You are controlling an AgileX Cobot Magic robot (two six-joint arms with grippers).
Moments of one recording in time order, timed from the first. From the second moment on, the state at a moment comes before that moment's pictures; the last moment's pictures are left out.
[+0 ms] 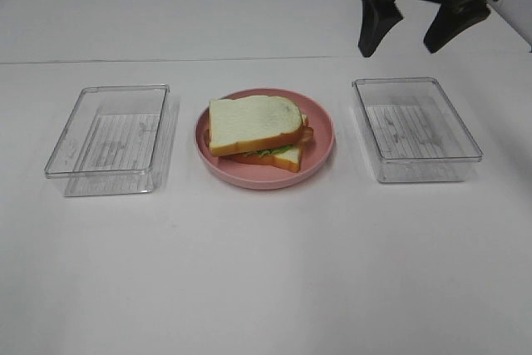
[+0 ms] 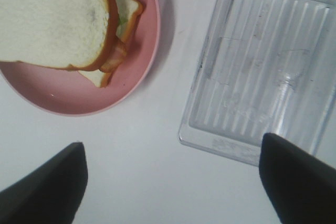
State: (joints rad) left arm -0.26 -0.01 -0.50 -0.04 1.05 0.05; right arm 0.26 1.87 -1.70 0.16 1.17 -0.05
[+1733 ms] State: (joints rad) left arm -0.26 -0.01 -0.50 -0.04 1.05 0.05; right arm 0.26 0.10 -0.51 0.09 1.07 -0.09
